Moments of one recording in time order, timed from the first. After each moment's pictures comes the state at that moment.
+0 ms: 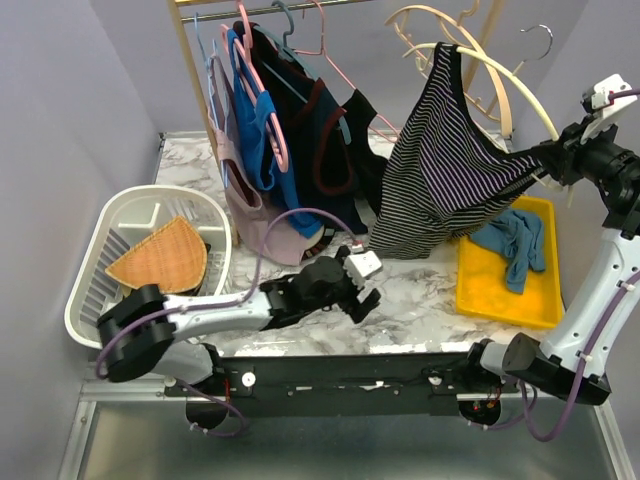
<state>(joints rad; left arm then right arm) -1.11 1.25 0.65 0.21 0.00 -0.08 -0.51 1.27 1.92 -1.05 -0.89 -0.56</state>
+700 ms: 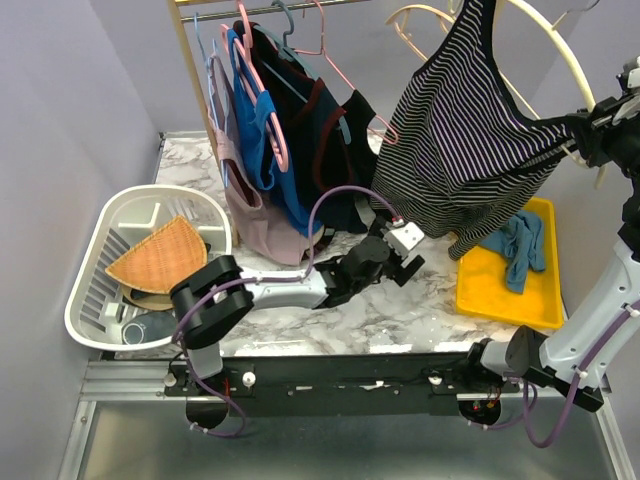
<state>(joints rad) -1.13 1.81 1.09 0.48 -0.28 0.01 -0.51 1.32 2.27 -1.07 -0.78 -0.48</state>
